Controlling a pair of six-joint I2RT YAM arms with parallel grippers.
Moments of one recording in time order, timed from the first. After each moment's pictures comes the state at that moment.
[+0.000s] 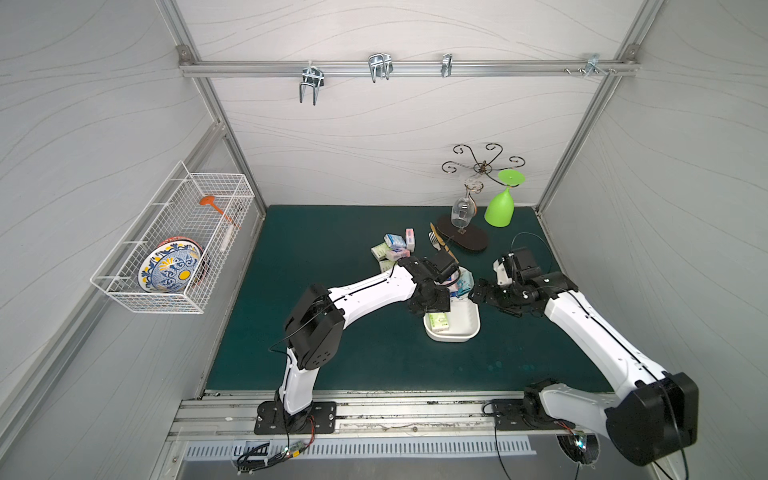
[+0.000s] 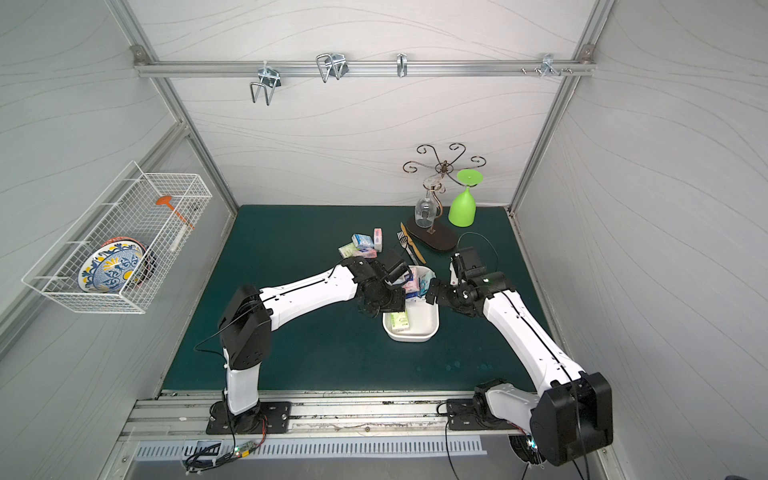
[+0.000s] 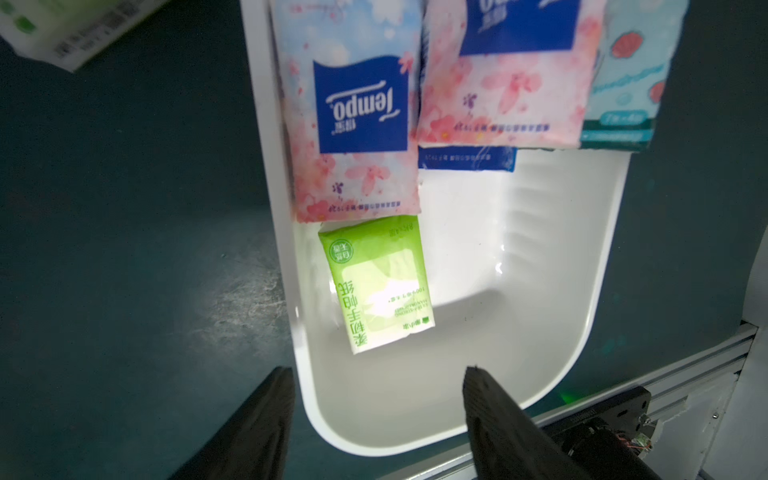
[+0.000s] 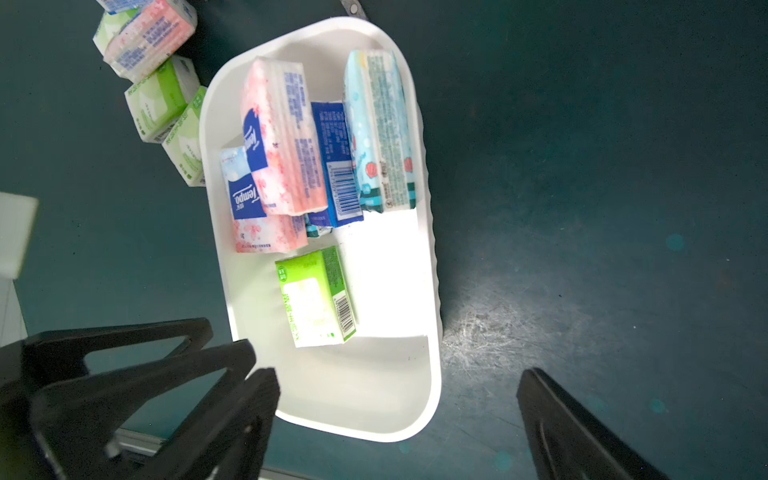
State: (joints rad) left arm -0.93 1.93 1.63 -0.92 0.05 -0.86; right arm 0.34 1.17 0.95 -0.88 -0.18 0.50
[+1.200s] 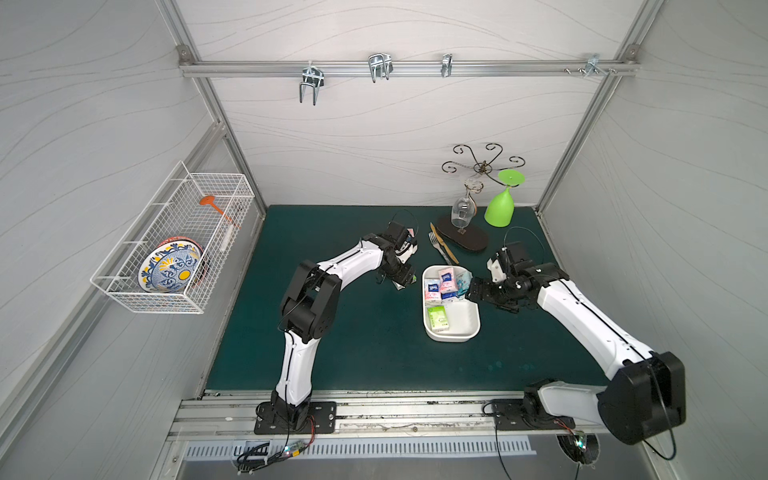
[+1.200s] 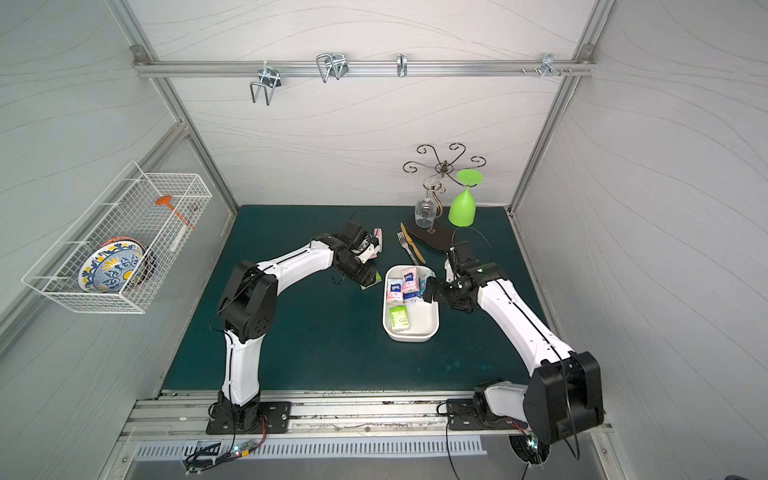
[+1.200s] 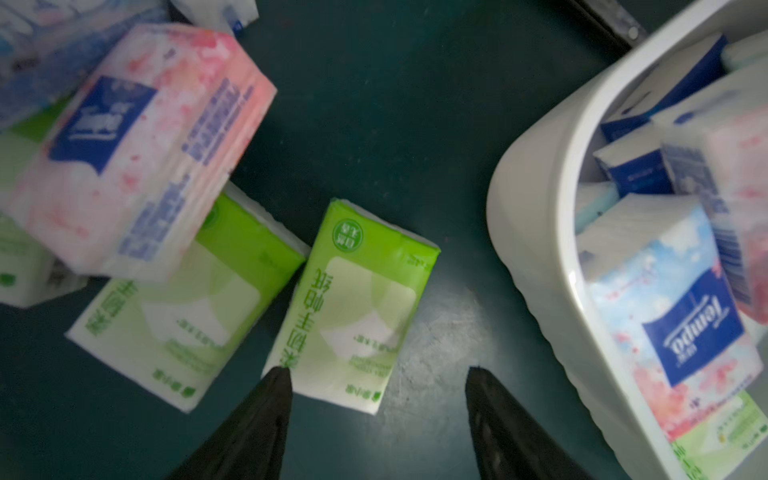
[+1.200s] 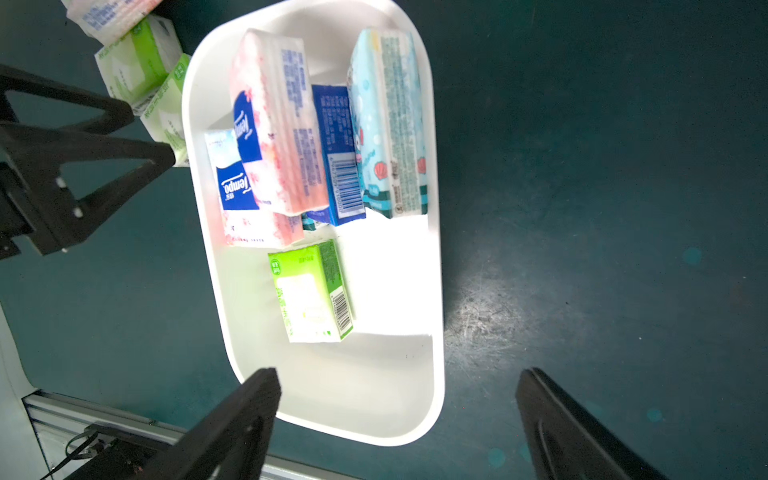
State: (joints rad) left arm -0.55 2.09 1.63 -0.73 0.17 0.05; right arm 0.34 1.27 1.01 -0.92 -0.20 0.44
